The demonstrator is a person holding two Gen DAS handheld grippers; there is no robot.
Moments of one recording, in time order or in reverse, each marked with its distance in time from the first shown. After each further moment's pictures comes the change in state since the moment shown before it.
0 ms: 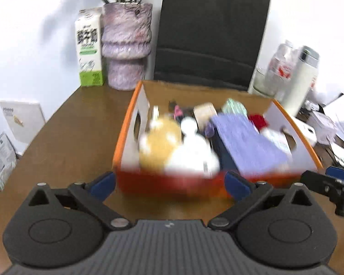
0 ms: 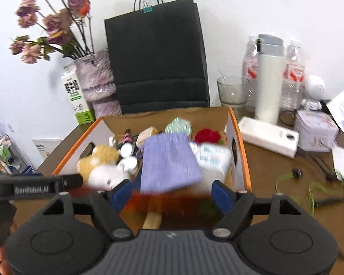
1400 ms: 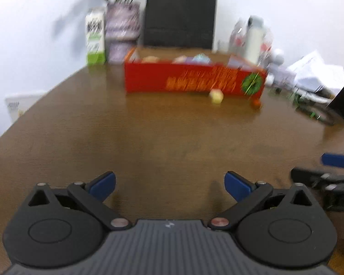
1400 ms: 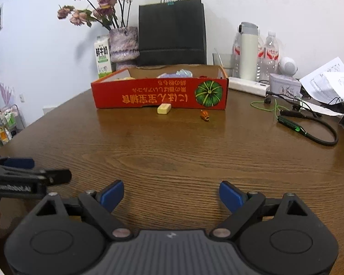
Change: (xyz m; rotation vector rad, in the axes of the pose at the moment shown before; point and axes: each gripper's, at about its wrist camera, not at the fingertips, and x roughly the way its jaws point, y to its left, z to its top) left arm -0.107 0.000 -0.191 0.113 -0.126 -0.066; right arm -0.109 0.014 -0.185 -0.115 -0.022 -0.031
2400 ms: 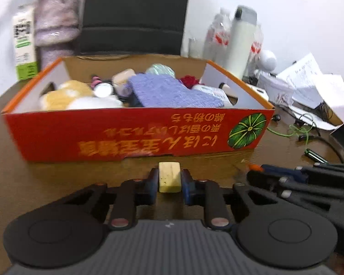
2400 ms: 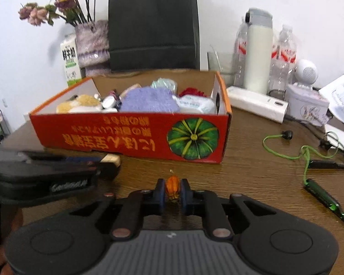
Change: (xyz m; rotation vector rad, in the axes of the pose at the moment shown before) left arm 0.165 -0.047 0.111 0.004 0.066 -0.135; right arm 0.128 -0.048 0.107 0.003 -0.002 -0.007
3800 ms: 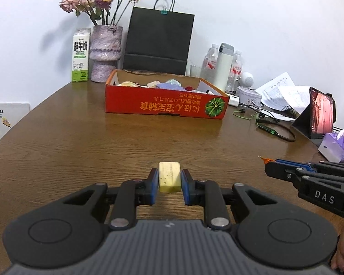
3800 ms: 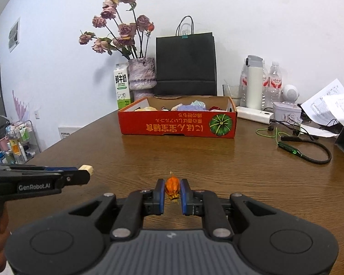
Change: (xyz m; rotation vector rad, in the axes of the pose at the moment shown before) left arm -0.222 0.004 -0.129 -0.036 -0.134 0.015; right arm -0.200 0.069 -0.115 -0.013 -0.148 0.061
